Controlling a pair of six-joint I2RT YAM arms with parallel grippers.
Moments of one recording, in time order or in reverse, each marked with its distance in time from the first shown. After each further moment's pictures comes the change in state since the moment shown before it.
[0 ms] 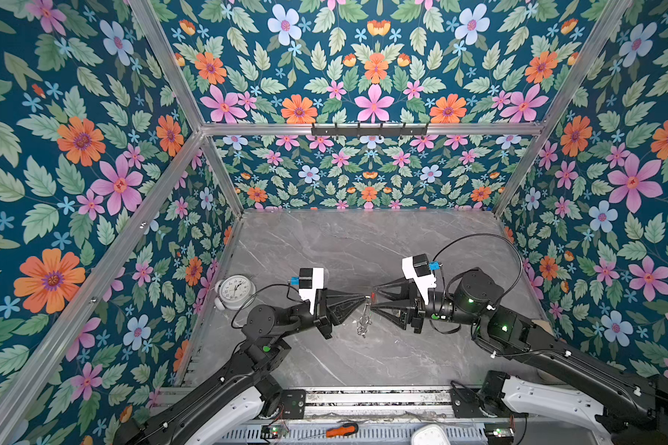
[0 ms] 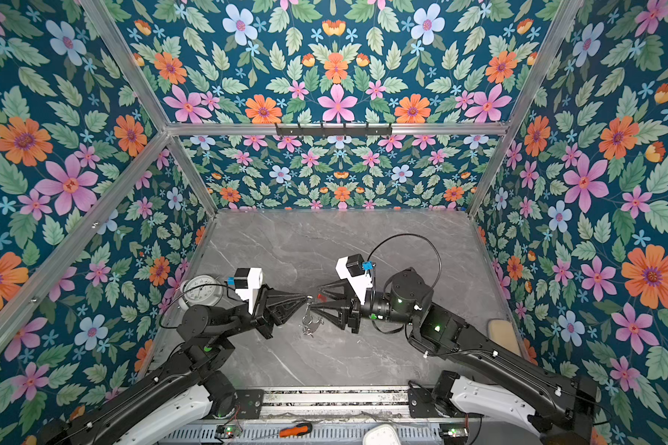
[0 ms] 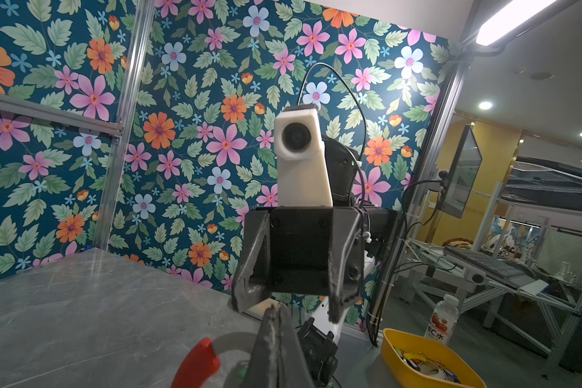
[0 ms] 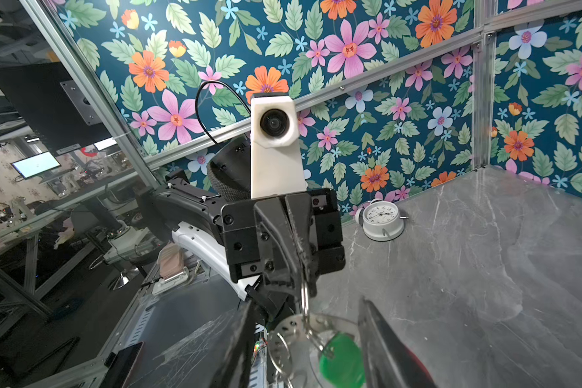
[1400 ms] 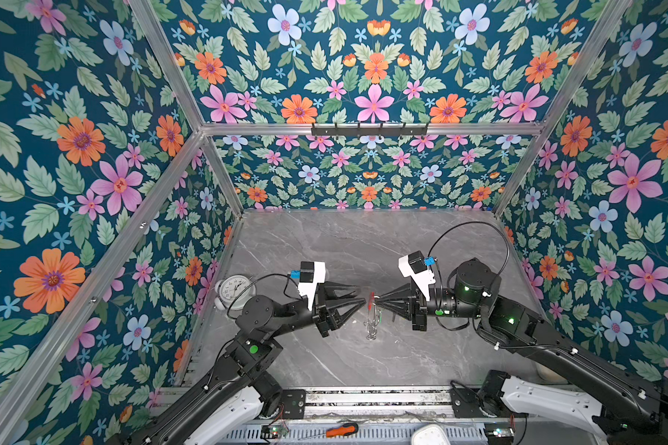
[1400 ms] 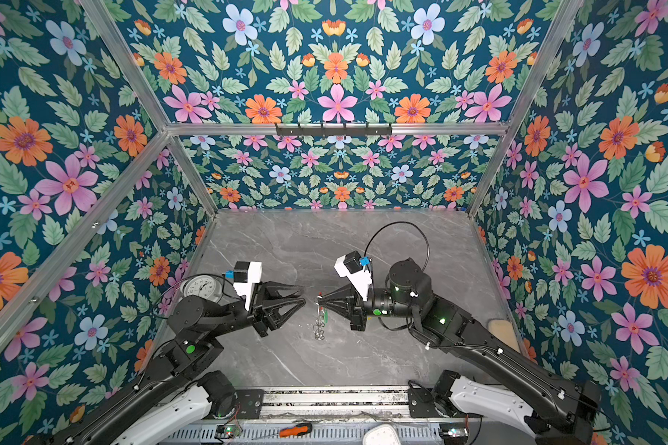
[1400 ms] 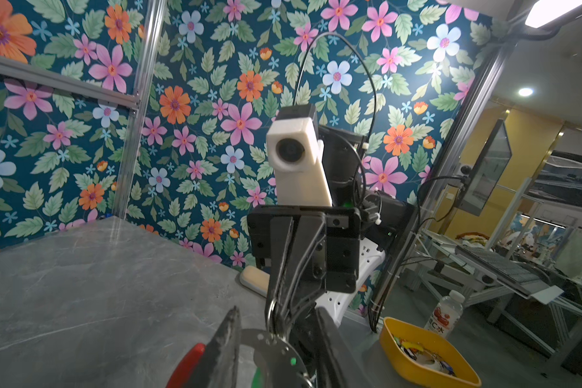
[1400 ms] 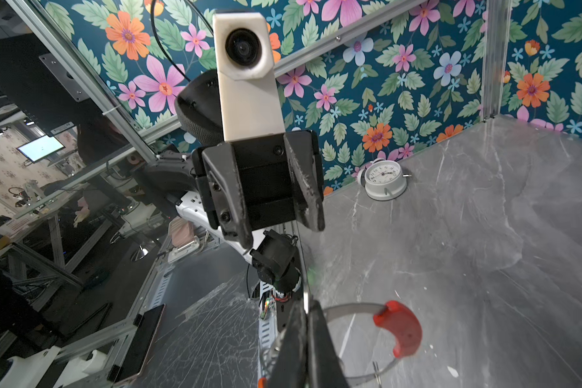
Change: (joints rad) left arm 0.000 -0.030 0.177 -0.414 0.012 0.069; right arm -0.085 0.011 0.117 -0.298 -0.128 -0.038
